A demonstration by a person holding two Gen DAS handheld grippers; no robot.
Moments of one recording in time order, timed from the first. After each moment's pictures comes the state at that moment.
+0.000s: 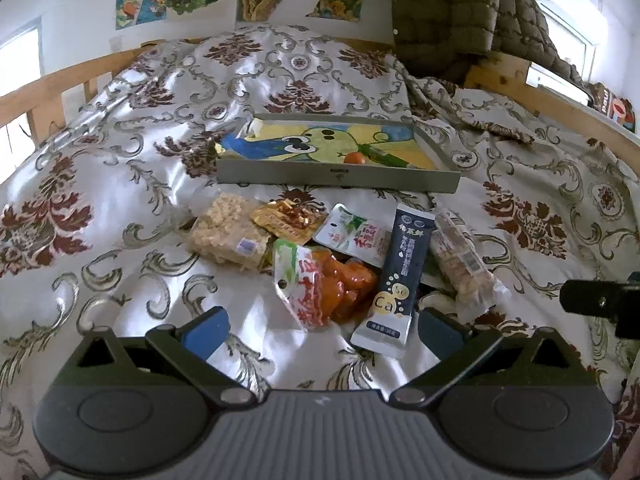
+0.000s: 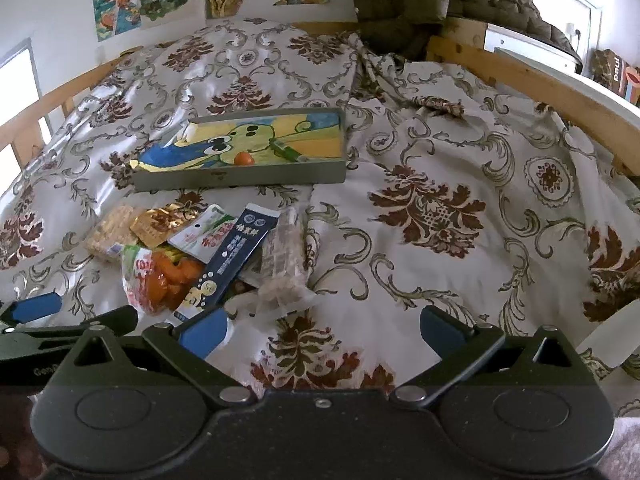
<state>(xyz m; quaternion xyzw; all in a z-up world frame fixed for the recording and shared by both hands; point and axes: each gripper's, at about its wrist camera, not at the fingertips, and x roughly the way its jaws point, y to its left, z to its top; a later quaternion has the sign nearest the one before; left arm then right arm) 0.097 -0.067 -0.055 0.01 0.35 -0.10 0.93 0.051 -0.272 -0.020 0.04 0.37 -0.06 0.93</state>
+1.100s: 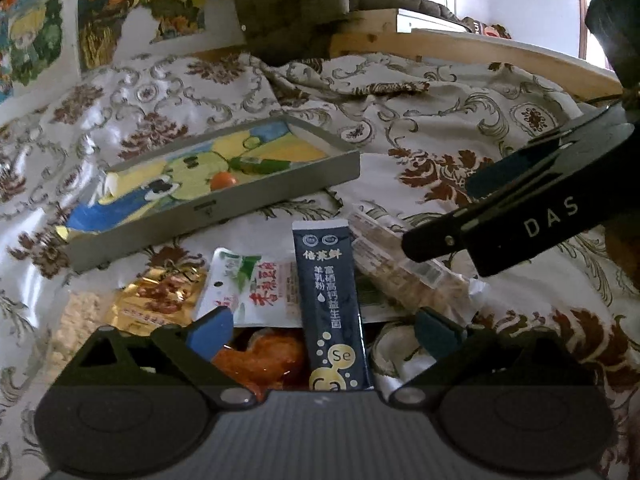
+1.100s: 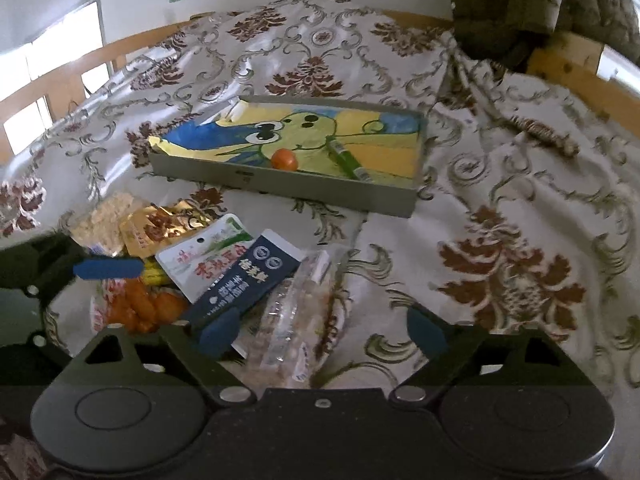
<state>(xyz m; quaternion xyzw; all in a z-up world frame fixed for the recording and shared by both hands) 0.177 -0.128 -0.098 0.13 0.31 -0.28 0.90 0.173 -0.291 -0.060 -0.01 0.38 0.07 0.92</state>
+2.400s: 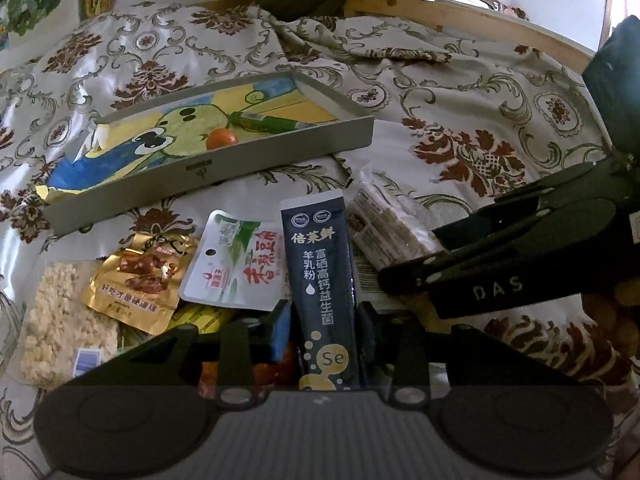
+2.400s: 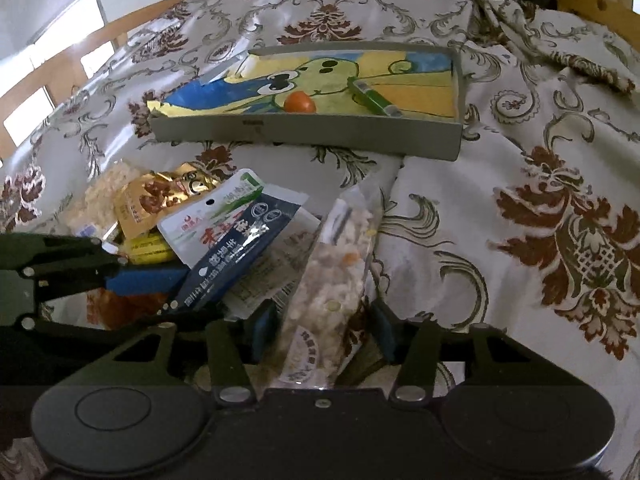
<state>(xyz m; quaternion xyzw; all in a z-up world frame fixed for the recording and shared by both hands) 0.205 -0.132 -0.106 0.11 0.38 -0.27 0.88 0.203 -0.288 -0.102 0.03 0.44 0.11 0.89</state>
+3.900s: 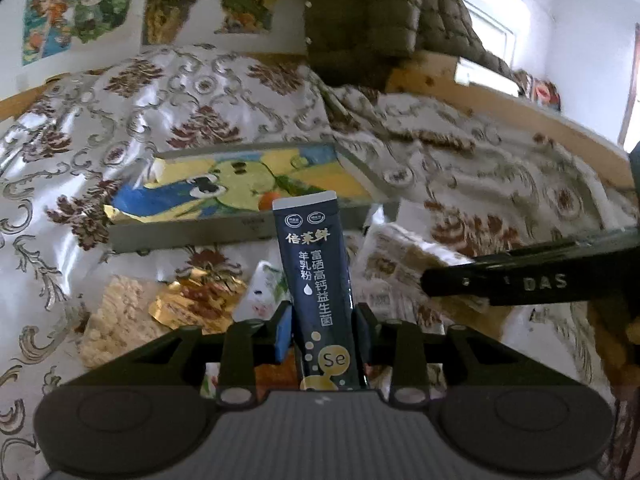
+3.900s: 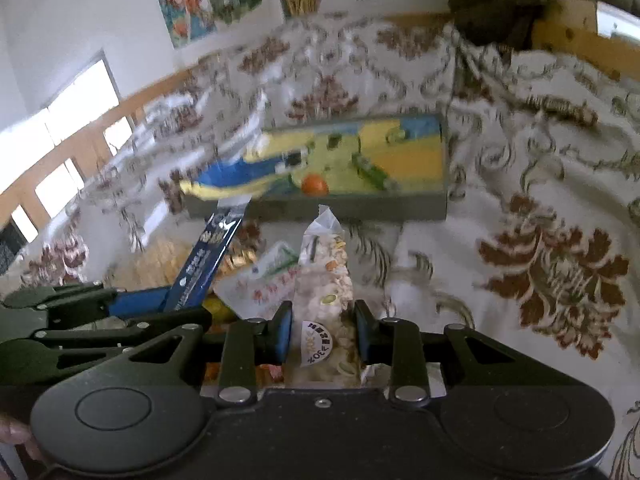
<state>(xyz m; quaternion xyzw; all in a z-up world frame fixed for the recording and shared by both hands) 0.177 -0.098 -0.061 0.03 0.31 -0.22 0.92 0.165 -0.299 -0.050 0.09 0.35 0.11 0.93</state>
